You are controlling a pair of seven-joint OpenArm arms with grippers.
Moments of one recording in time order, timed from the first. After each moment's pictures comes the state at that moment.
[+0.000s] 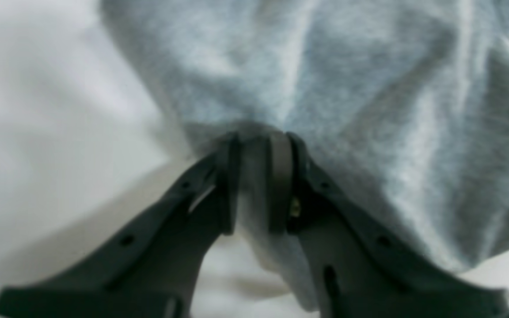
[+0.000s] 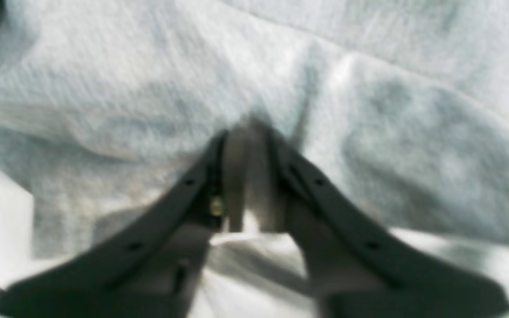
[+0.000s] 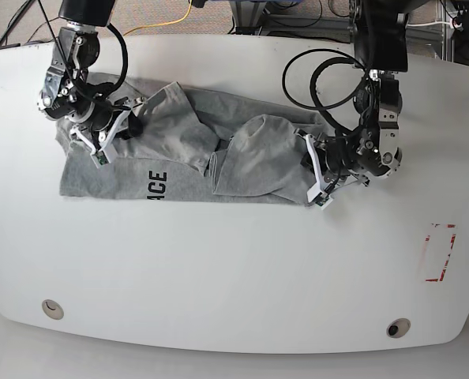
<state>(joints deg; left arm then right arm) -7.2 -6.4 0.1 85.5 -13.8 -36.0 64.7 -8.8 11.7 21.9 91.3 26.3 40.7 -61.6</state>
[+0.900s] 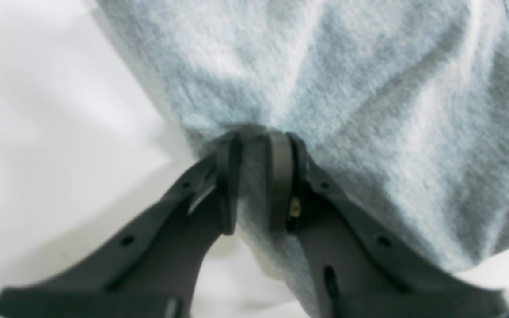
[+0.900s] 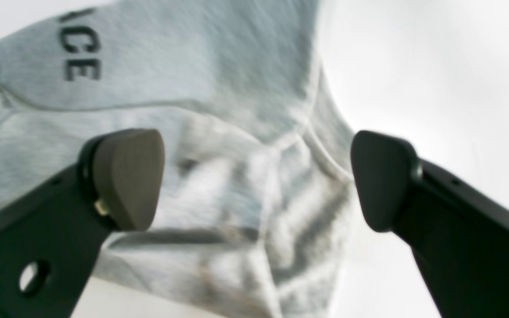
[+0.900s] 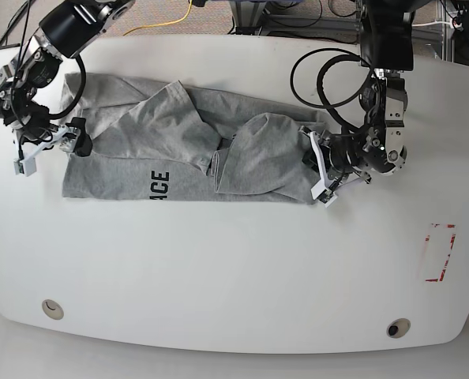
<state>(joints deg) -6.0 -8.4 -0.1 83.8 -16.2 -36.2 62.4 3.2 12.8 51.2 86.2 34.1 40.4 -80.4</state>
